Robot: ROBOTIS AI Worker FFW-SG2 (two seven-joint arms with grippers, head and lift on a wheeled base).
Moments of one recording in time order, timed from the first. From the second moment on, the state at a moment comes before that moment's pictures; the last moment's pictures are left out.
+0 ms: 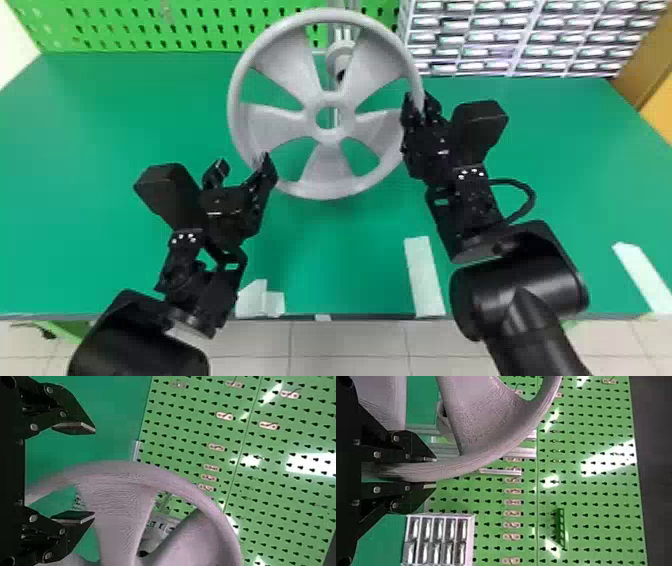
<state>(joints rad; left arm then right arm) 0.24 0.25 -0.28 -1.93 0.42 0.02 0.27 -0.03 -0.02 0.24 -1.70 0.00 0.00 -0.09</state>
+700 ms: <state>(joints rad) 0.11 0.25 -0.35 -1.74 0.53 -0.11 0.20 -0.02 -0.04 0.27 -1.67 -0.05 -0.11 -0.16</state>
